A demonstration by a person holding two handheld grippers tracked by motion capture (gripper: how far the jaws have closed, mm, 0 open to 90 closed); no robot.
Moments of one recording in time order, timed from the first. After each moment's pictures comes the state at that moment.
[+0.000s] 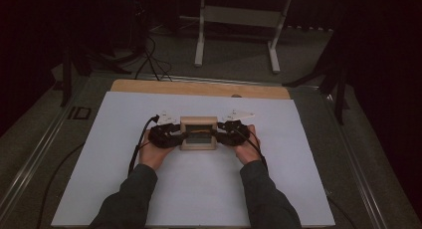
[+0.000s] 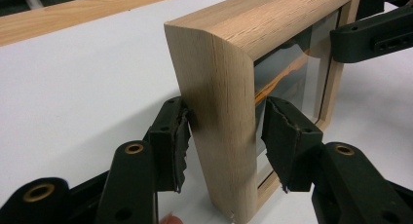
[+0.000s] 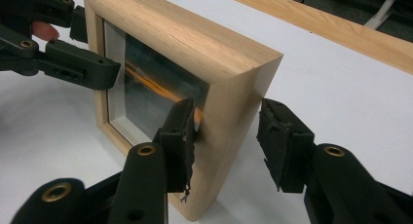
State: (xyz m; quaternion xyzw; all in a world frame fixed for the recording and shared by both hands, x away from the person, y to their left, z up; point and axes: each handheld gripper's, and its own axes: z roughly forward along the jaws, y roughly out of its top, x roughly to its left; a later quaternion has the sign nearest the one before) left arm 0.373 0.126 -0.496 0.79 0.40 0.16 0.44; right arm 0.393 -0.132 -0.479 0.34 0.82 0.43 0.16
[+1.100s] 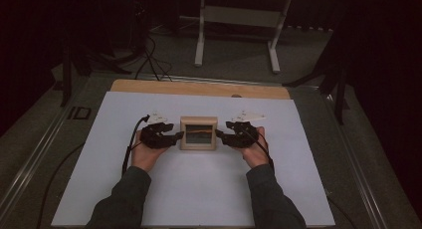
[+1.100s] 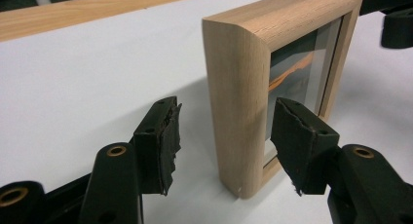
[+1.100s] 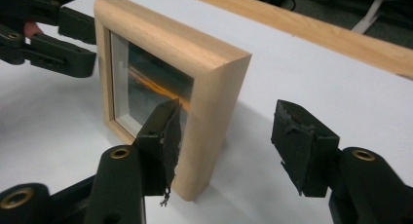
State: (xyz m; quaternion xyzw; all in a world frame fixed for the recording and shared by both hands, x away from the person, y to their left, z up) left arm 0.360 0.152 -0.486 0.77 0.42 0.16 0.45; right arm 0.378 -0.155 -0.464 0.35 0.81 0.44 0.17
